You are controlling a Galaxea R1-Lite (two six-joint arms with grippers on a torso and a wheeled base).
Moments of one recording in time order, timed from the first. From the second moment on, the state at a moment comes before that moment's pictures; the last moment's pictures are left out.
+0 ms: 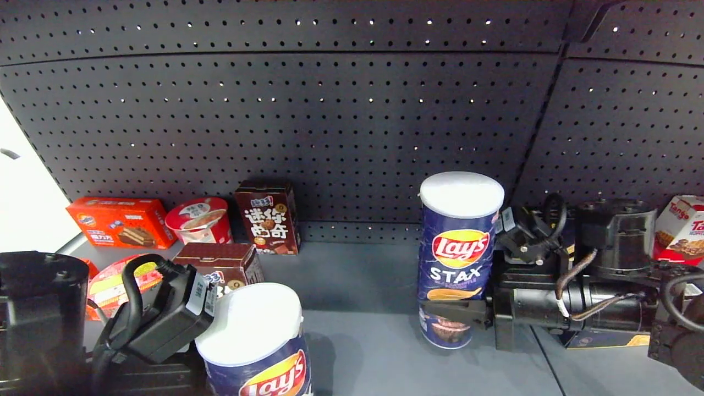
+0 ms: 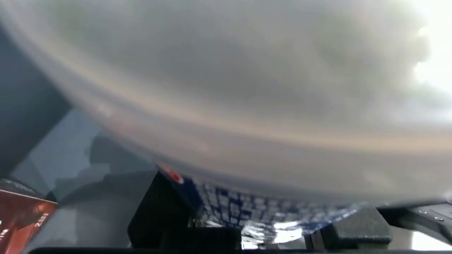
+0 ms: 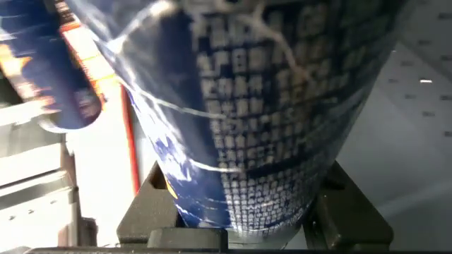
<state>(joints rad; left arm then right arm) -0.57 1.27 -0.47 -0.31 -0.59 0.11 0.54 1.62 -0.64 -0.69 0.65 -0.22</state>
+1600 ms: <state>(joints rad) -0.56 1.33 -0.55 -0.31 -0.59 0.11 0.55 1.75 -0.40 -1.05 0.66 -0.15</state>
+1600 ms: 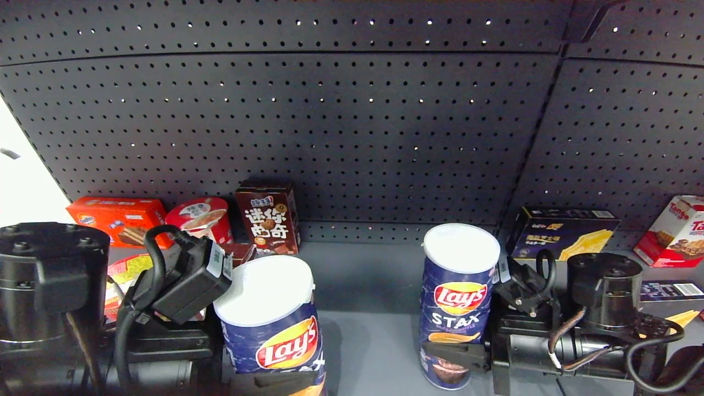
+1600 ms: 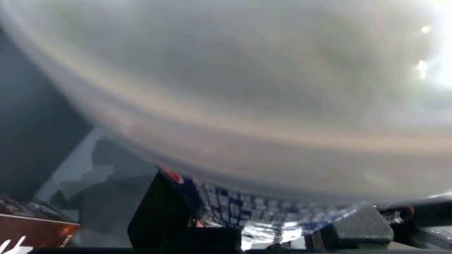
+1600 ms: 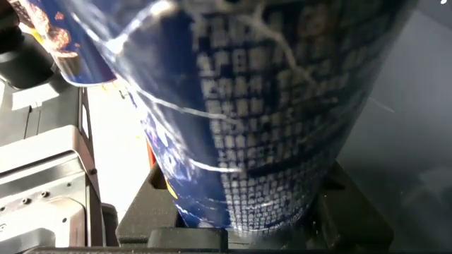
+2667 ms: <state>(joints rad) -0.56 1.33 -0.54 -0.31 -0.59 0.11 0.55 1.75 -0.39 -1.05 0.65 -0.16</state>
